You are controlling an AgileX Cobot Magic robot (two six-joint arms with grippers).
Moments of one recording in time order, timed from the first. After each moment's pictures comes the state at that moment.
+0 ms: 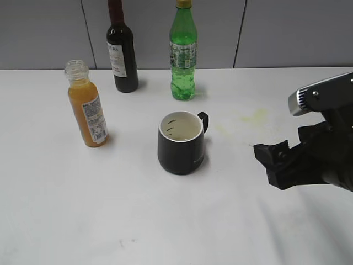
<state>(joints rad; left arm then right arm) 0.01 -0.01 -0.48 0.03 1.08 0.08 0.70 1.20 -0.39 1.47 -0.36 -1.24</state>
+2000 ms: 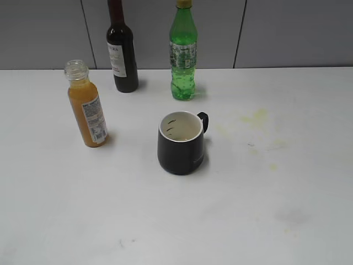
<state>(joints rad) 0.01 -0.01 -0.48 0.03 1.08 0.08 0.41 0.32 -0.42 -0.02 0.76 0.05</state>
